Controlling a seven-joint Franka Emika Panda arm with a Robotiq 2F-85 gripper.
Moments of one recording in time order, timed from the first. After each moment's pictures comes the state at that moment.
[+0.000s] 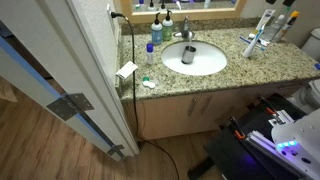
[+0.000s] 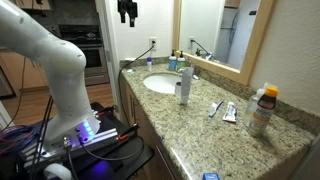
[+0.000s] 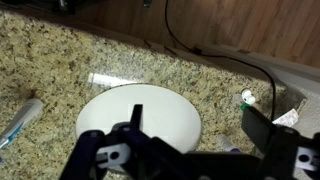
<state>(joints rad) 0.05 -0.75 0.01 -2.36 0.17 1.68 0.14</state>
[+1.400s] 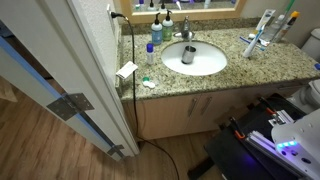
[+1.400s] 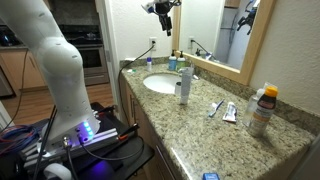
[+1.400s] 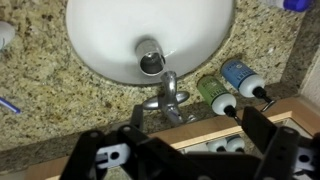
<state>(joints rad) -0.07 -0.30 0.02 -2.22 0.11 2.31 0.40</state>
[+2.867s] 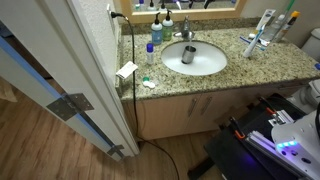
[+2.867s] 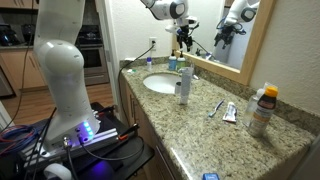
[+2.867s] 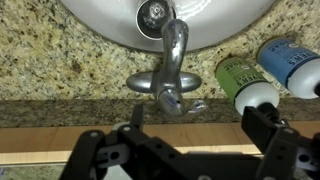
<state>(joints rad) -0.02 0.36 -0.01 -1.66 -0.01 2.32 0.30</state>
